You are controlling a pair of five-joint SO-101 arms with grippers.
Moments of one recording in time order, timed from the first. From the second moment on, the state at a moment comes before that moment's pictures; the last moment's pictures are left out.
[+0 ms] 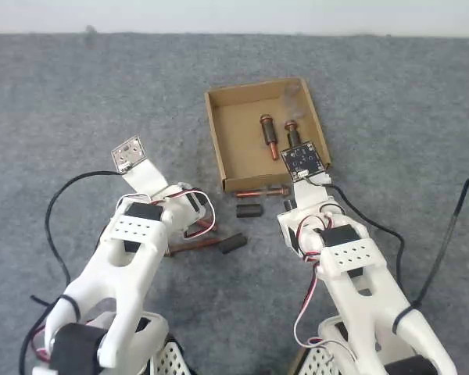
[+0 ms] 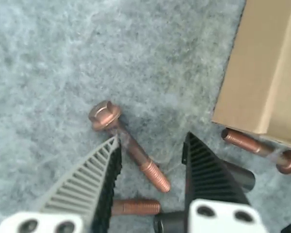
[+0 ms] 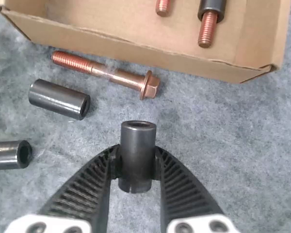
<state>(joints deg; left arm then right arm) 4.1 -21.4 62.0 40.5 47.3 -19.4 -33.8 67.7 32.4 5.3</state>
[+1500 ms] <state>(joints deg) -13.4 -3.4 50.0 29.4 56.0 -20.9 -33.8 69.9 29.7 5.3</state>
